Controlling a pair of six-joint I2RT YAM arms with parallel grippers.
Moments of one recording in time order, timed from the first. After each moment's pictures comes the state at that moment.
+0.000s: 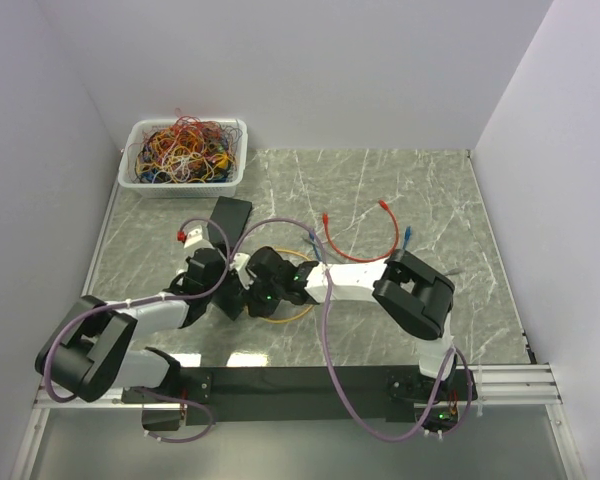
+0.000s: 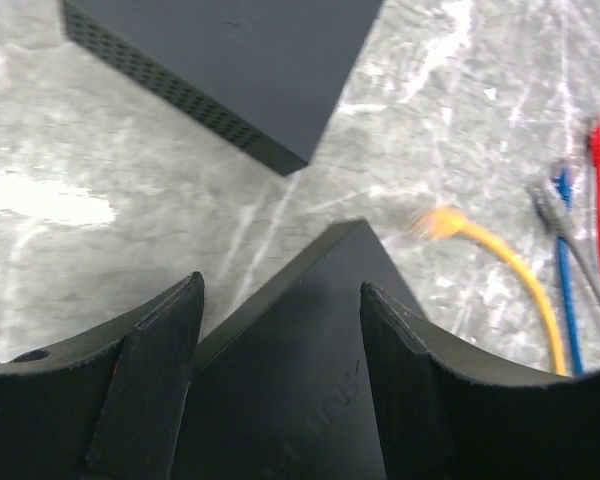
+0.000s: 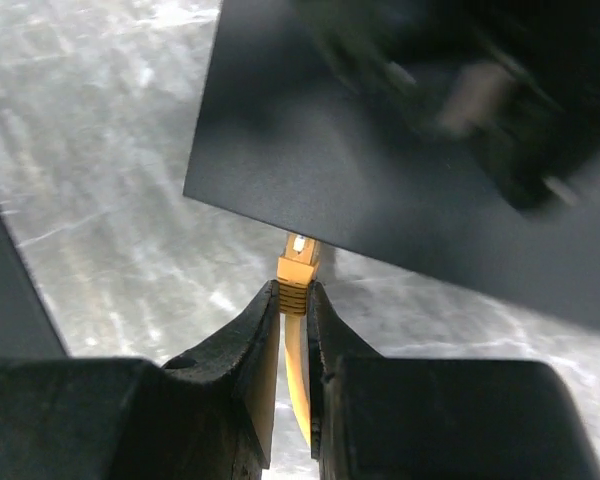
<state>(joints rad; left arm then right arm) -0.47 1.31 0.32 0.42 -0.27 -0.78 1.07 1.93 1.17 -0.06 -0.22 0.08</state>
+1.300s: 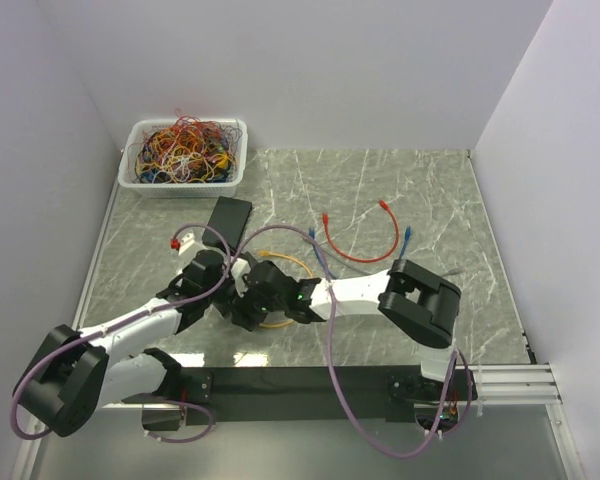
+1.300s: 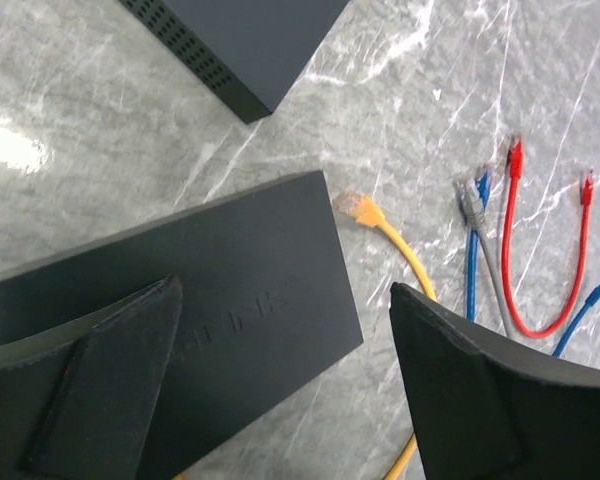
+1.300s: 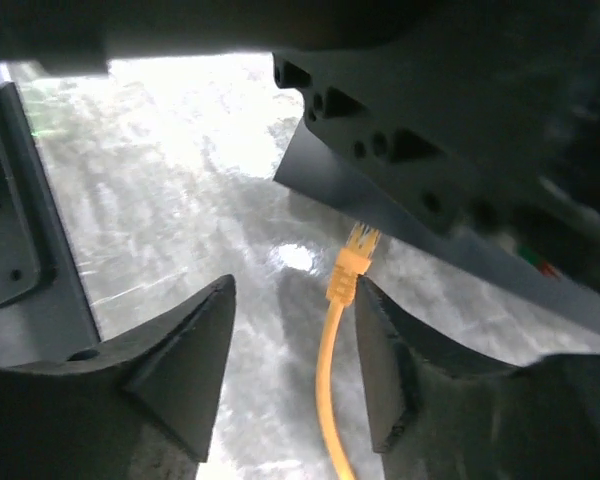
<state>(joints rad) -0.54 1.12 0.36 0.17 -0.33 -1.04 1.14 1.88 1.06 0.20 -0.13 0.17</state>
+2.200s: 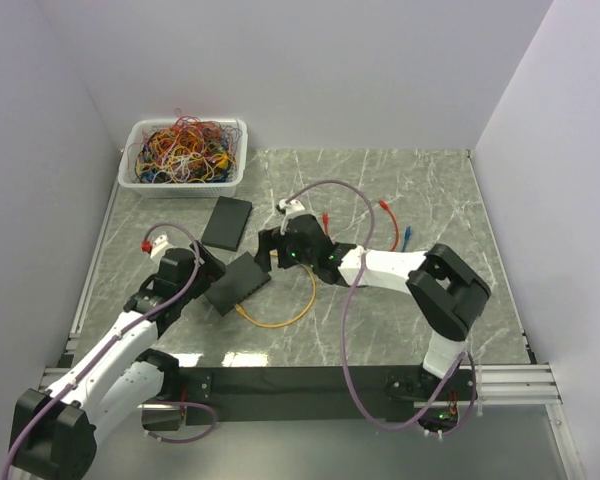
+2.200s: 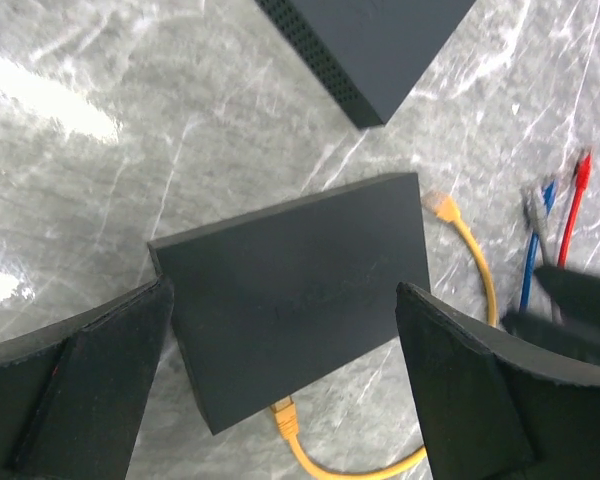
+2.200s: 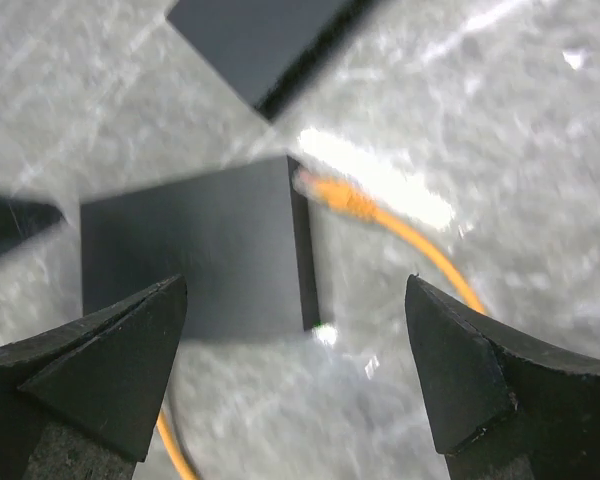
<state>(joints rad) -0.34 0.83 0.43 -0.30 -0.24 -0.93 0.87 1.75 1.01 0.22 0.03 0.45</state>
